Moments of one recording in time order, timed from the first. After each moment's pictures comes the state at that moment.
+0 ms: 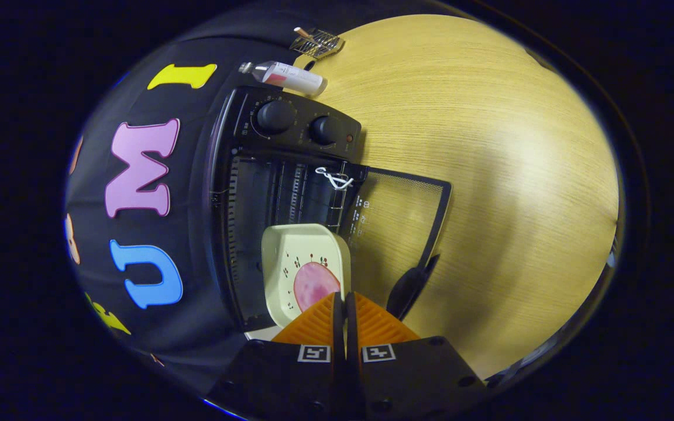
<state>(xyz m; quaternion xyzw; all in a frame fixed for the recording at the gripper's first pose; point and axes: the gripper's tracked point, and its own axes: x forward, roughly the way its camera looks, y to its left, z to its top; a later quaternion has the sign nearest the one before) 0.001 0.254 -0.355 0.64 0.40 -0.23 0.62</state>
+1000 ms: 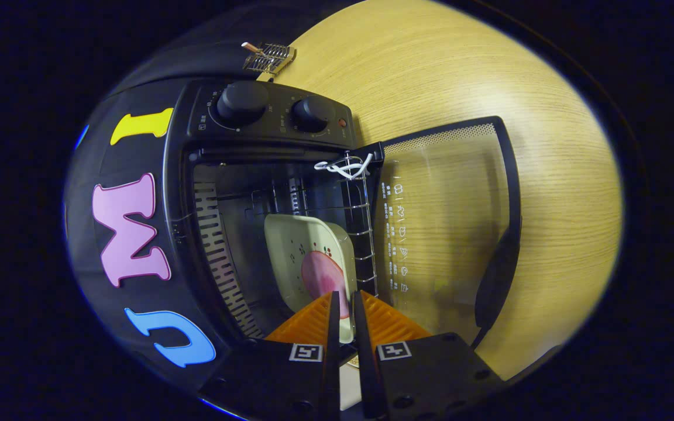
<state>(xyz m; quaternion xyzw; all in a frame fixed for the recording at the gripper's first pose) 0.067 0.271 -0.378 0.71 0.33 -0.30 0.55</state>
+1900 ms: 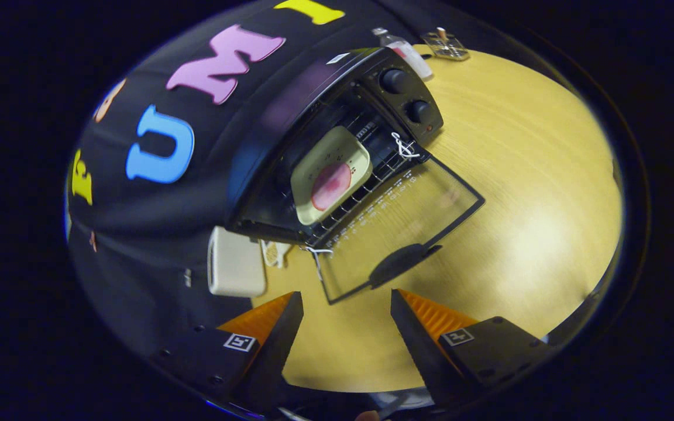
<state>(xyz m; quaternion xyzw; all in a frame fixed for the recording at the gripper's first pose) -0.086 0.274 -0.336 0.35 0.51 0.00 0.79</state>
